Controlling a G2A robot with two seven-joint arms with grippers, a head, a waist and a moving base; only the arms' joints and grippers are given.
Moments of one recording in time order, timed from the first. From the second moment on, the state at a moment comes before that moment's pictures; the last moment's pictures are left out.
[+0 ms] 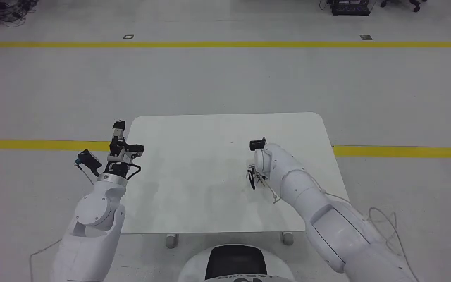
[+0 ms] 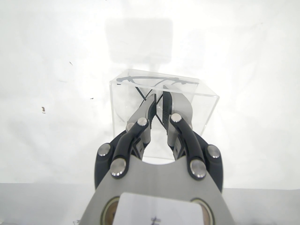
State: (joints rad) left arm 1.73 -1.15 -1.60 -1.80 -0.42 0.00 0.00; right arm -0.76 -1.65 0.82 -0.40 -0.92 0.32 0.86
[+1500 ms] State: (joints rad) left arm 1.73 -1.15 -1.60 -1.80 -0.42 0.00 0.00; right arm -0.79 -1.62 0.86 -0.48 -0.95 0.32 0.88
